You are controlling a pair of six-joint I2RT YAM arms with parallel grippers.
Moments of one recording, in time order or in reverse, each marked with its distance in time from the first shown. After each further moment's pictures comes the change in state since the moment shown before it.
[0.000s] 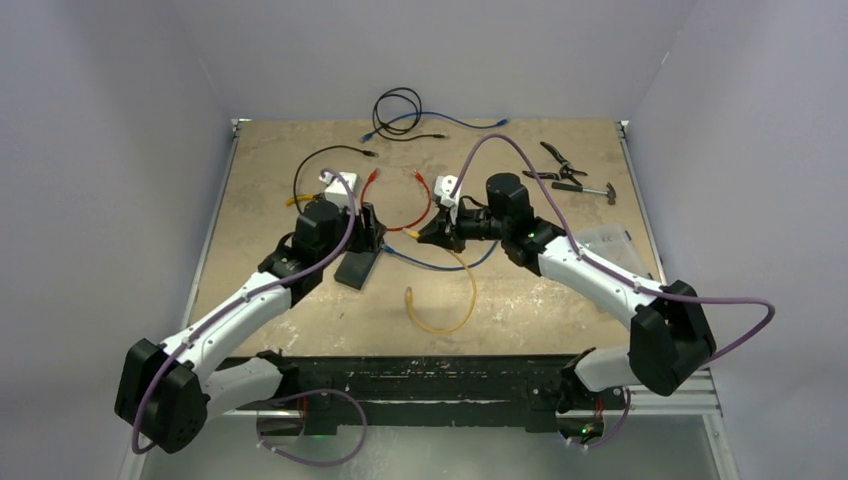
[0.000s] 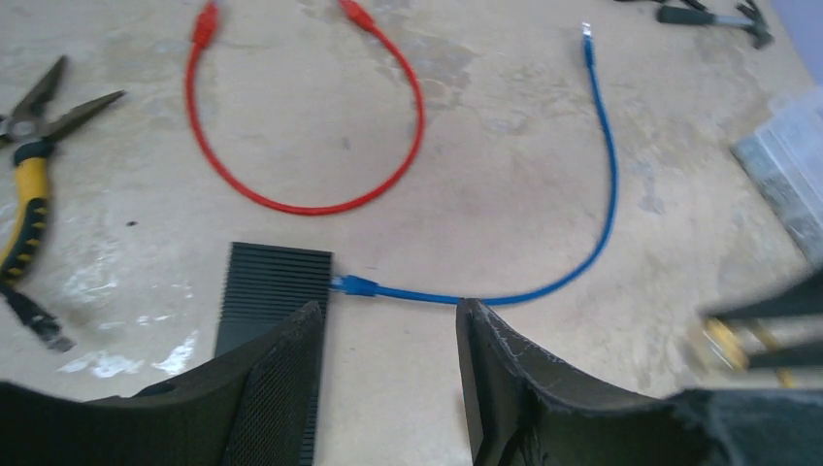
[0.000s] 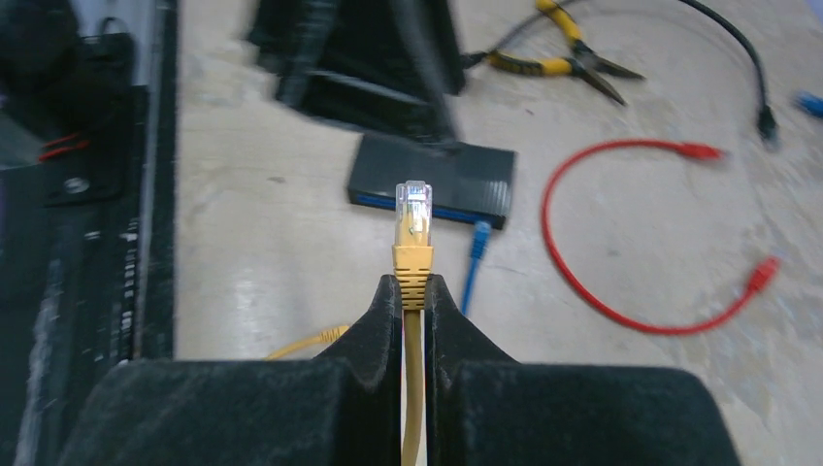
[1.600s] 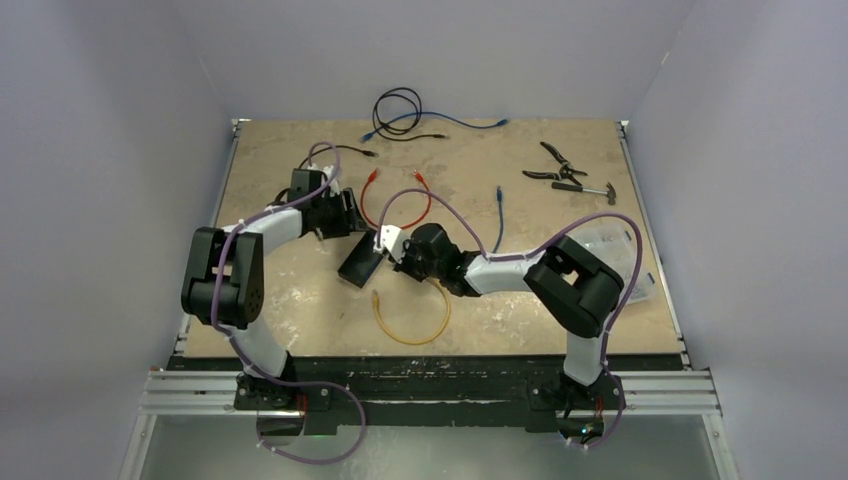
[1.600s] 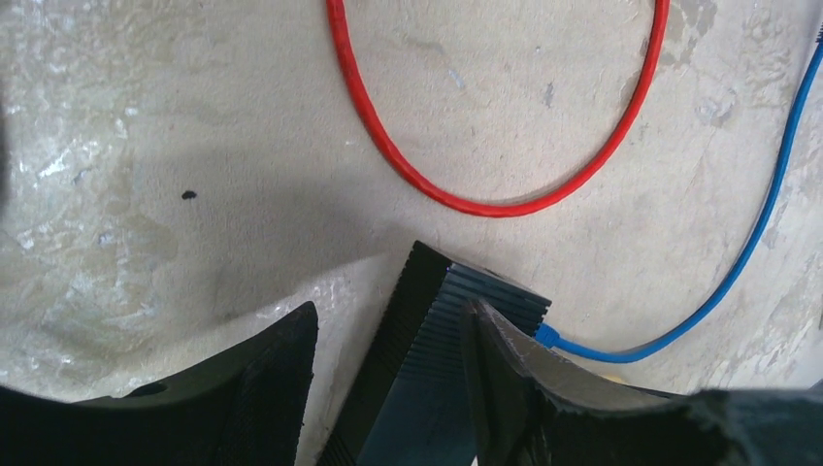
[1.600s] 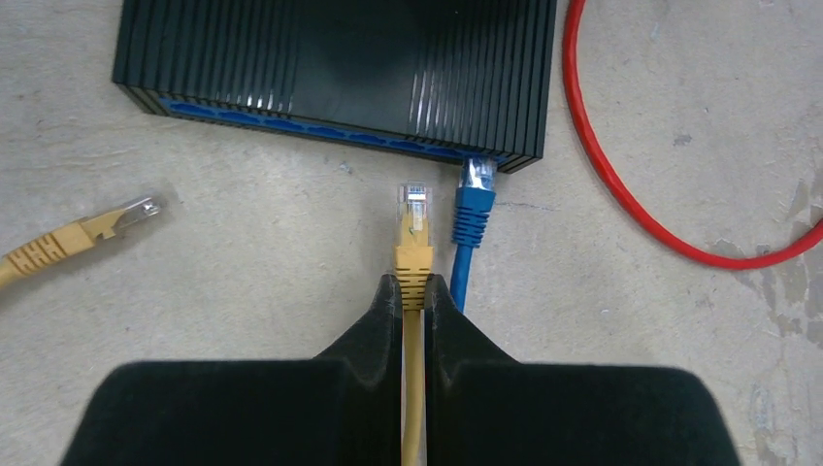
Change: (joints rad) left arm 0.415 0.648 0.276 -0.130 0.397 -0.052; right arm 0.285 0.465 0.007 0.218 0.612 -0.105
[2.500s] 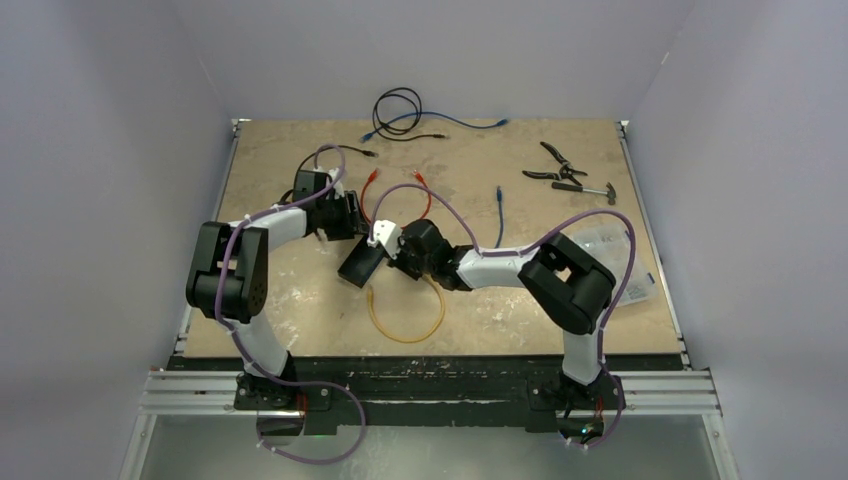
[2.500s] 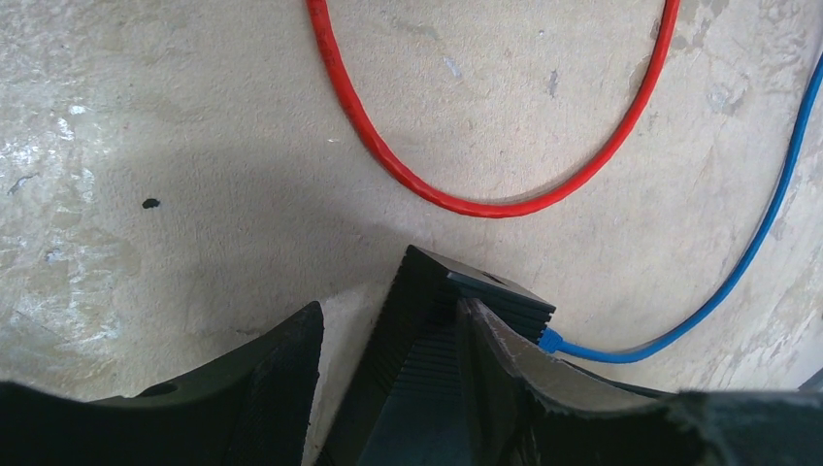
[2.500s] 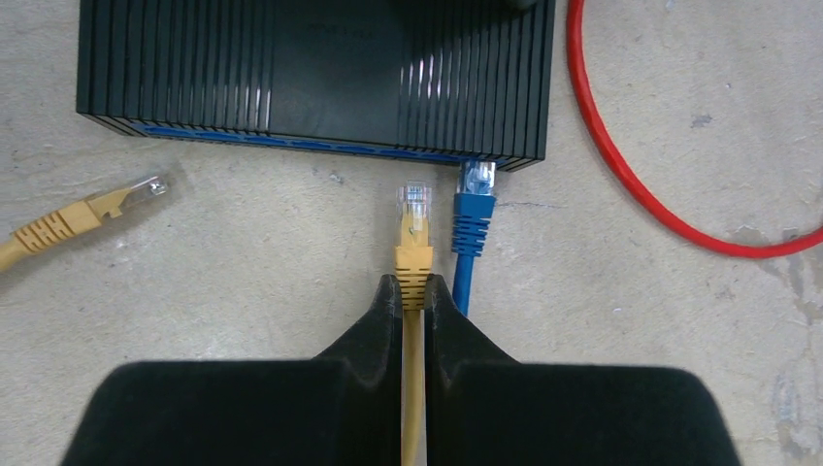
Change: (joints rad) left arm -0.018 0.048 0.015 0.015 0.016 0.000; right arm 0.009 0.049 0.101 -0.122 0.056 0.055
